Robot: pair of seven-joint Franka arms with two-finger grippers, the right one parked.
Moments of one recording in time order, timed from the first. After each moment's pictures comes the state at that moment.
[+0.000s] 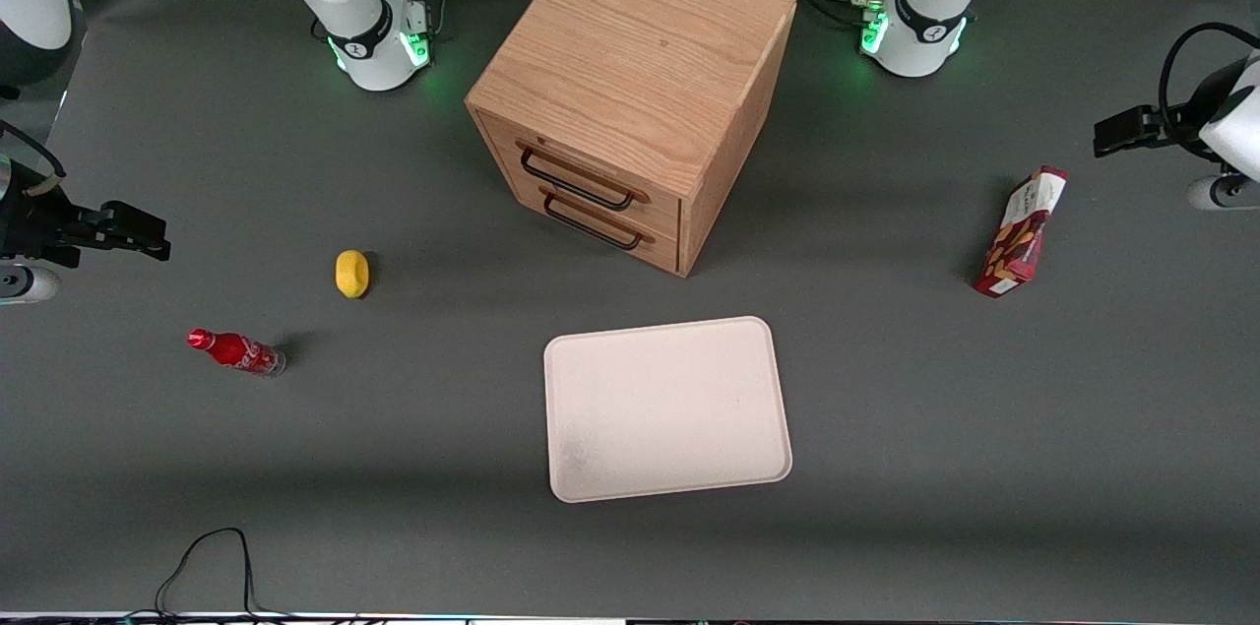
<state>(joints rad) -0.02 0.01 0.03 -1.56 0.10 1.31 0.08</state>
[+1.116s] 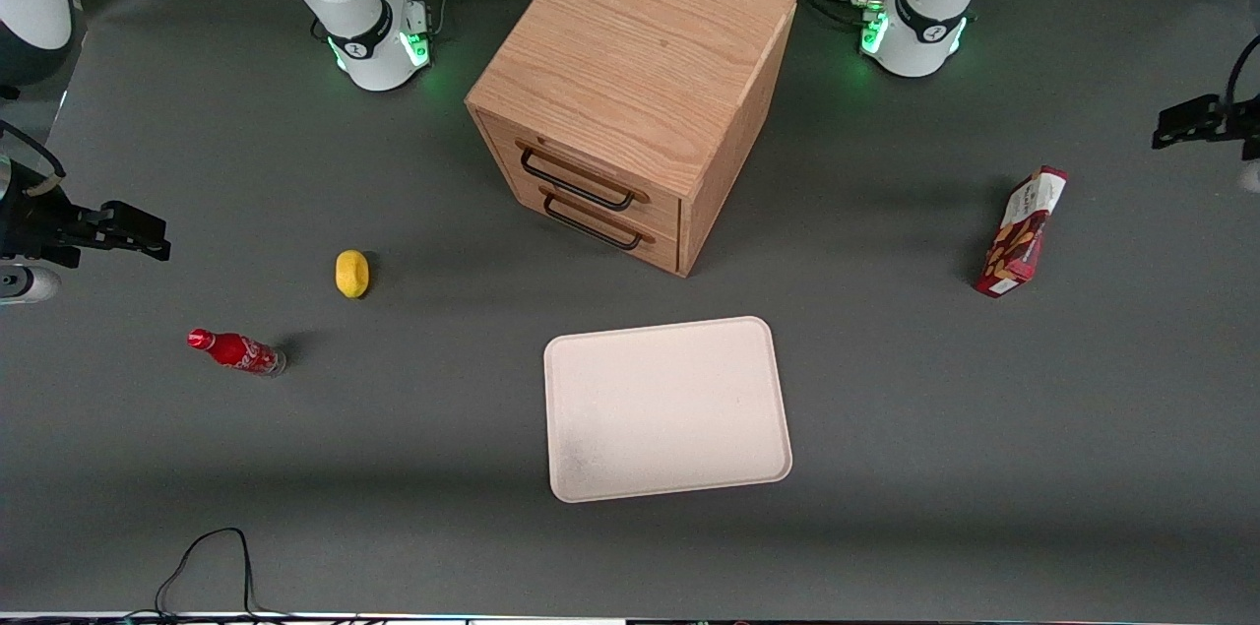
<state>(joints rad) 0.11 -0.11 0.07 -1.90 0.11 1.60 0.37</state>
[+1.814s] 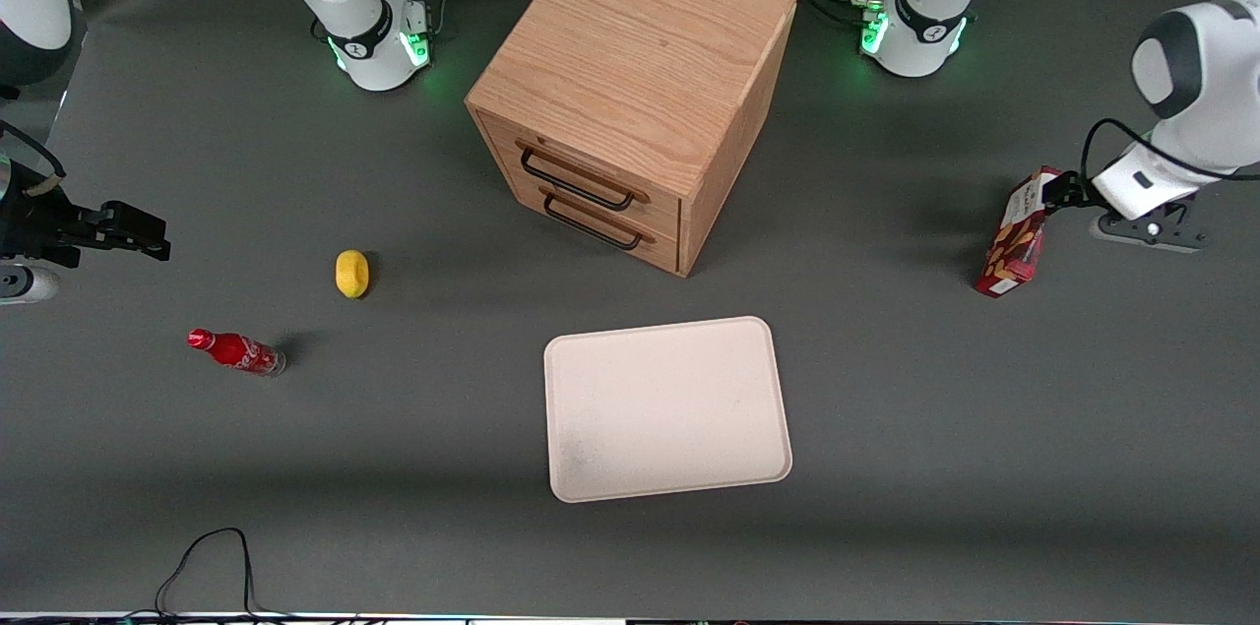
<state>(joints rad) 0.14 -0.07 0.08 -2.42 0.11 2.30 0.37</state>
